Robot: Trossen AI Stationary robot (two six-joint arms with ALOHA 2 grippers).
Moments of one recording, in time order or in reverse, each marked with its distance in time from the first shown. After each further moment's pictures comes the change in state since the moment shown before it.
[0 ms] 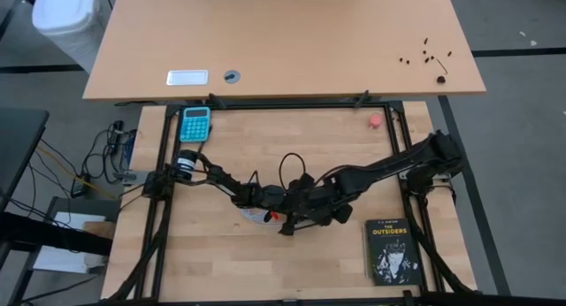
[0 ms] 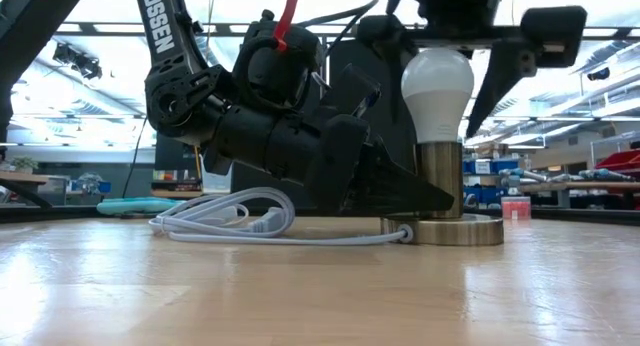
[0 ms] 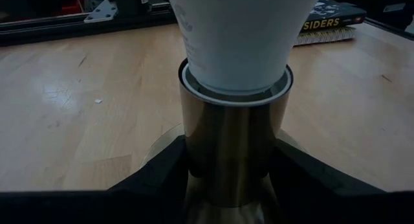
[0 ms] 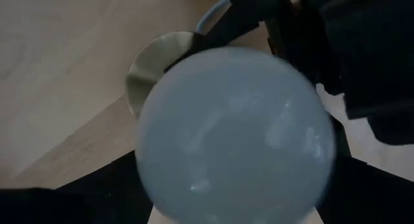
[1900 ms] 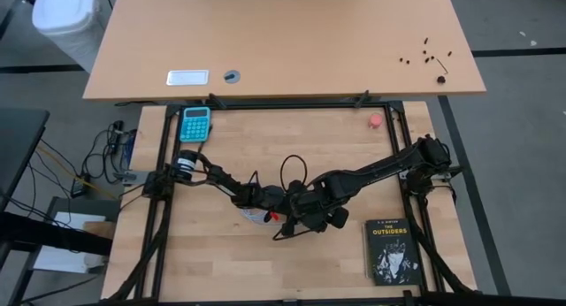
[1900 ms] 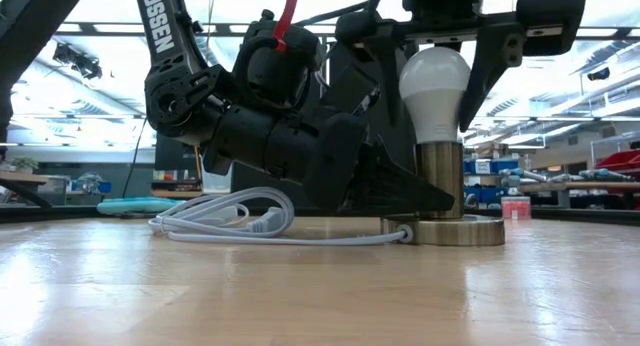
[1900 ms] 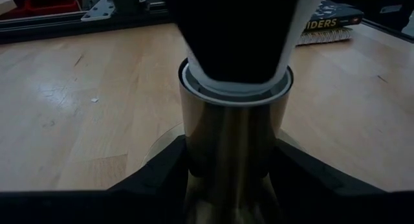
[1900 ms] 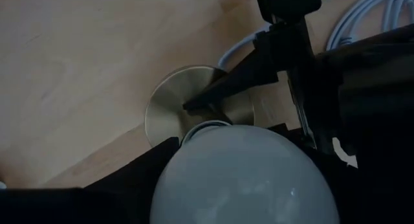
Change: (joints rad) left arm 0.000 0.000 0.000 -0.001 0.004 -0.009; right arm 0.011 0.109 0.132 -0.068 -0.113 -0.056
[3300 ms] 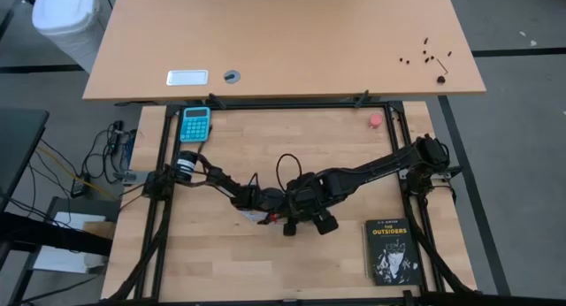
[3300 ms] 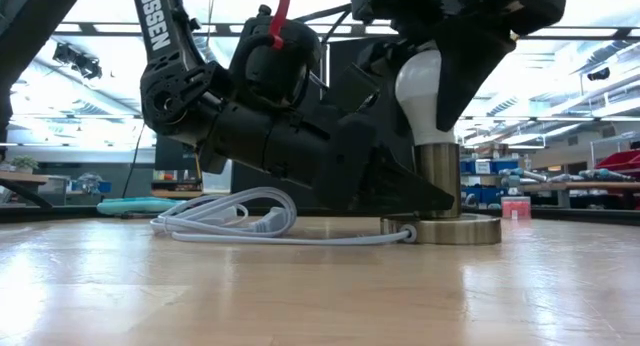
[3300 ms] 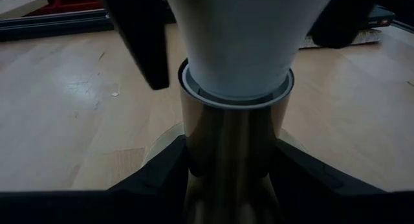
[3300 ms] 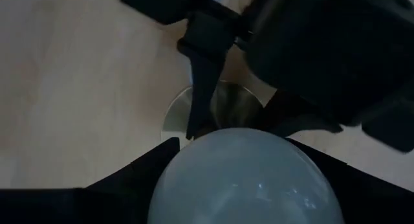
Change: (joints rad) left arm -0.008 0.000 0.000 0.002 -0.112 -0.025; right arm -0.016 0.010 0.002 0.007 -0.015 0.654
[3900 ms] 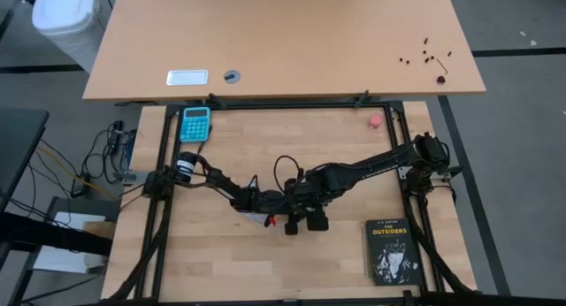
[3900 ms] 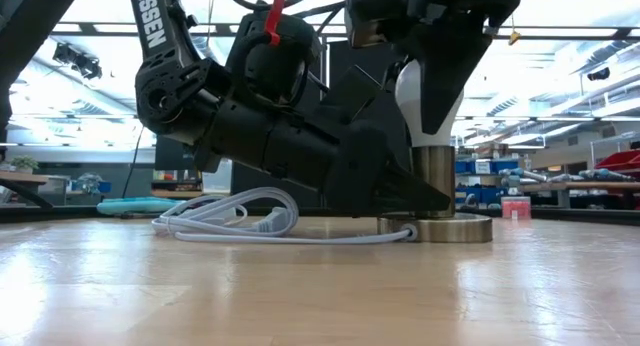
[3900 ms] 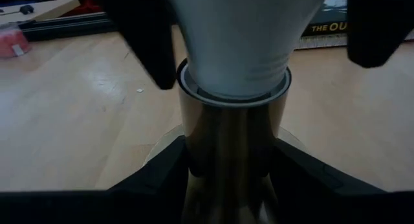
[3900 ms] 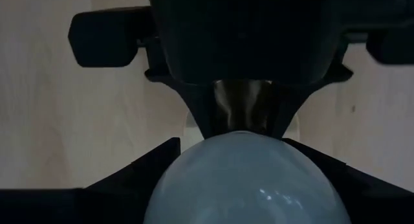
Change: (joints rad) left arm -0.018 0.000 0.000 -0.002 -0.113 -0.001; right arm -0.045 0.000 -0.020 0.012 -0.053 0.361
